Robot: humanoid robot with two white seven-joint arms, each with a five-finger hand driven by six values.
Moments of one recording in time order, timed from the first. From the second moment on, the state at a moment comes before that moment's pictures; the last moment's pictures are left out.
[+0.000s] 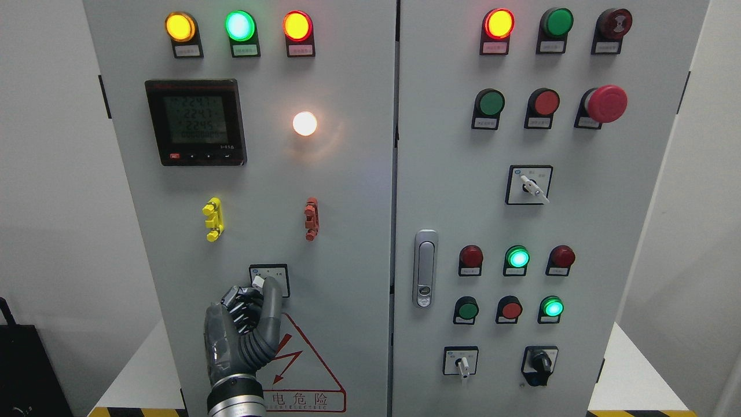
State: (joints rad) left arm -0.35 -0.14 -0.18 -1.92 -0.19 0.49 0.50; right arm 0.10 0.12 -0.19 -0.11 0.07 0.06 -0.02
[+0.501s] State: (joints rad) left arm -0.35 -0.14 -0.18 -1.92 -0.19 0.49 0.50; right arm 0.10 0.12 -0.19 -0.11 0.07 0.06 -0.02
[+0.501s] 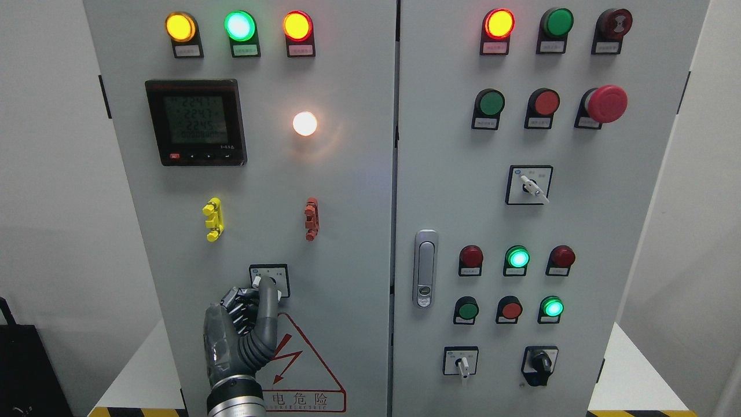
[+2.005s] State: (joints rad) left arm -0.30 -0.14 -0.18 -1.92 -0.18 0.45 0.50; right arm 0.10 0.12 -0.19 -0.11 0.07 0.06 -0.02
